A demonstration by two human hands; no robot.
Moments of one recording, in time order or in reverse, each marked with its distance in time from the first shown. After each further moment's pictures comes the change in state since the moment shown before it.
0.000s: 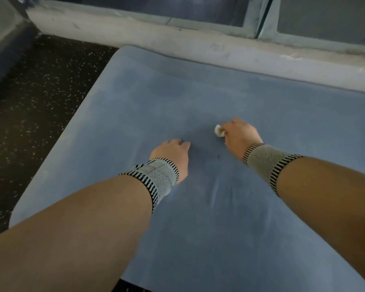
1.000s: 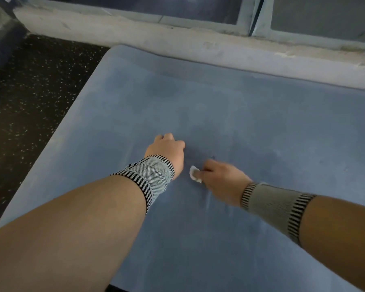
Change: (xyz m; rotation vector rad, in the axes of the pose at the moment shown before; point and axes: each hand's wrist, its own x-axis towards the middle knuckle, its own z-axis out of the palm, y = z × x) left_hand 0.014 0.002 -0.001 -0.081 0.059 -0.057; right_hand -0.075 -0.048 0.009 0.124 -0.216 -0.276
